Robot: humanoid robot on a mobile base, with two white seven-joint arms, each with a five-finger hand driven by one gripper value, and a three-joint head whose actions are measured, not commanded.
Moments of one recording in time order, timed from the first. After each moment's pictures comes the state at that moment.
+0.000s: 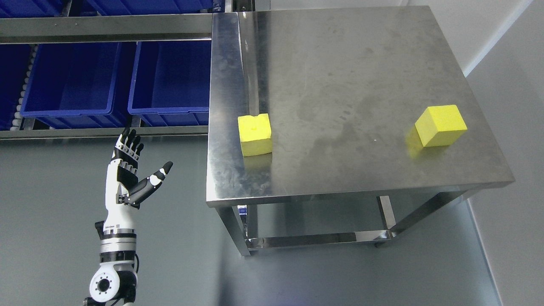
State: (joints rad) left arm 0.11 0.00 0.12 -1.58 0.19 -0.34 -0.08; right arm 0.00 0.00 -0.09 0.00 0.00 -0.09 -0.03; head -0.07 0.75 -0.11
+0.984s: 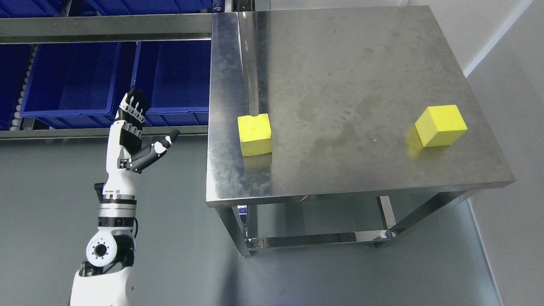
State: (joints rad) left arm -0.07 0.00 0.12 -1.59 0.17 -0.32 -0.20; right arm 0.00 0.00 -0.09 0.00 0.00 -0.09 -0.03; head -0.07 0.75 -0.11
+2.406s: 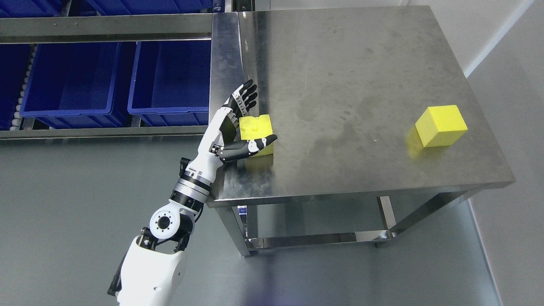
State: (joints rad) left arm -0.16 0.00 -0.27 -1.62 0.17 -0.13 -0.22; right arm 0.00 0.00 -0.09 0.00 0.00 -0.09 -0.03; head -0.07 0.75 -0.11
